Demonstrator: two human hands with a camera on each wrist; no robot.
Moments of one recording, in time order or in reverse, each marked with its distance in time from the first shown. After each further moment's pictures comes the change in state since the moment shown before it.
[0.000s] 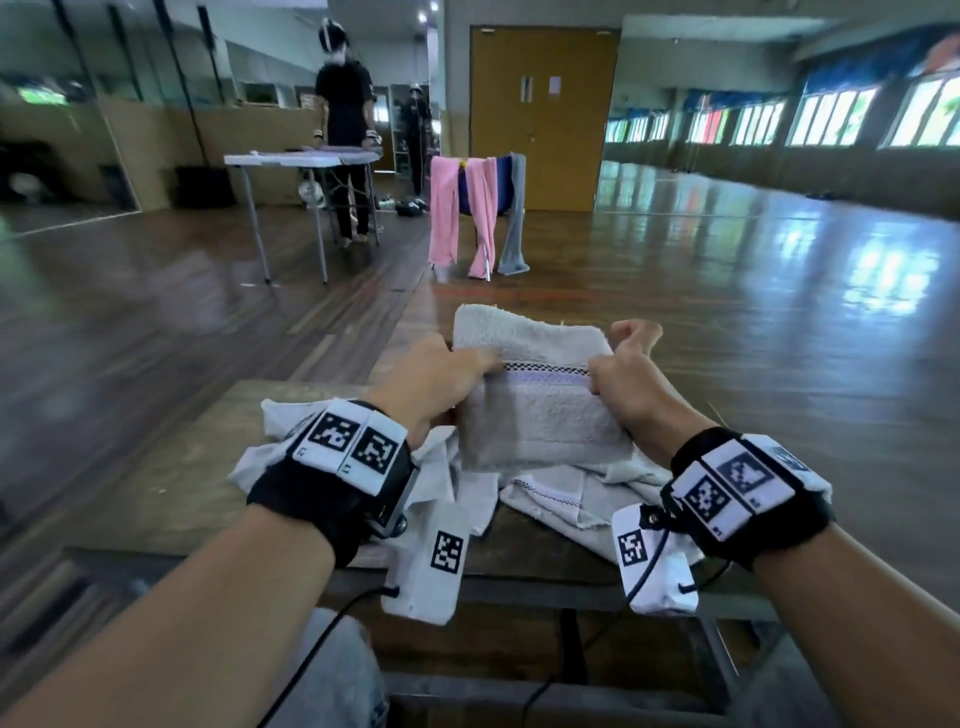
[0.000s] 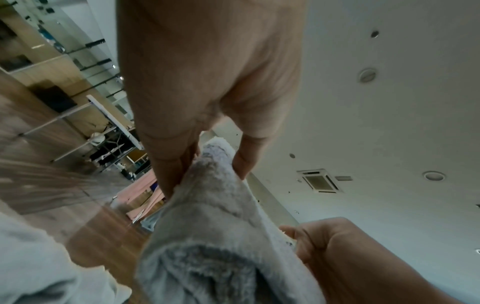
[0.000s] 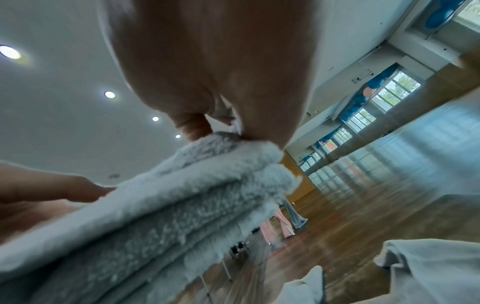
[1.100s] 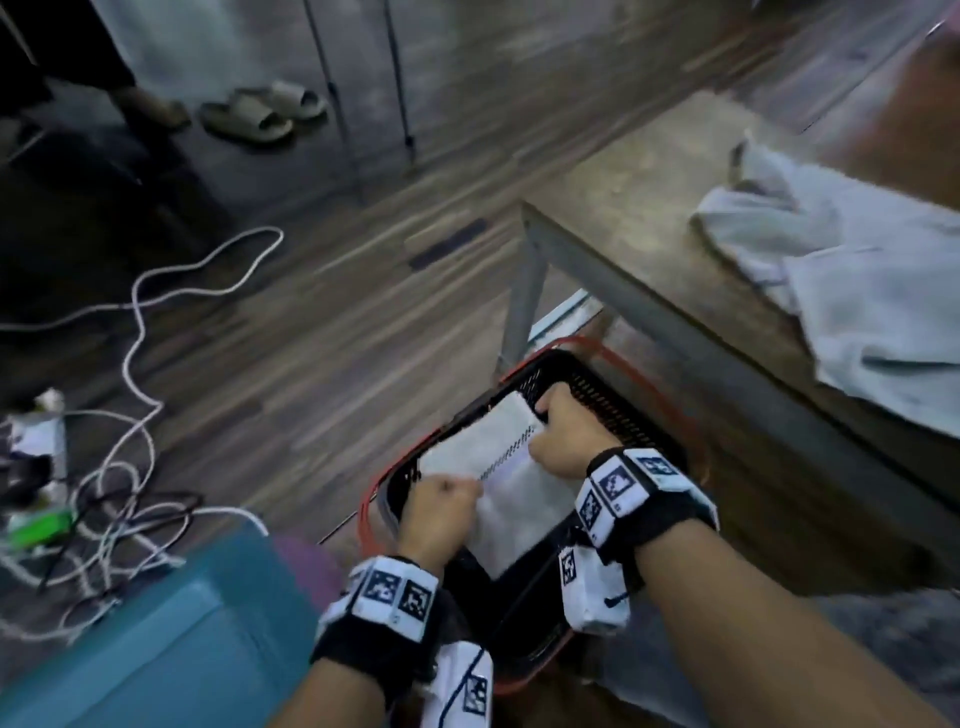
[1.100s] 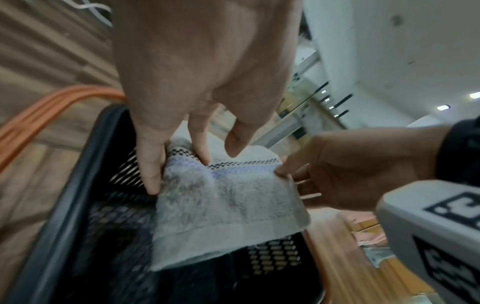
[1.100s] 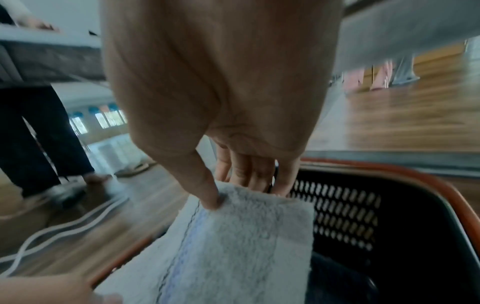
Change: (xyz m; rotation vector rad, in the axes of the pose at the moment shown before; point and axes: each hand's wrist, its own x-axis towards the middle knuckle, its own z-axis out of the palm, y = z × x) left_hand -0.208 -0.429 -0.222 -0.275 0.789 -0.788; right_hand -0.211 0.104 0.464 -0.729 -1.229 0.121
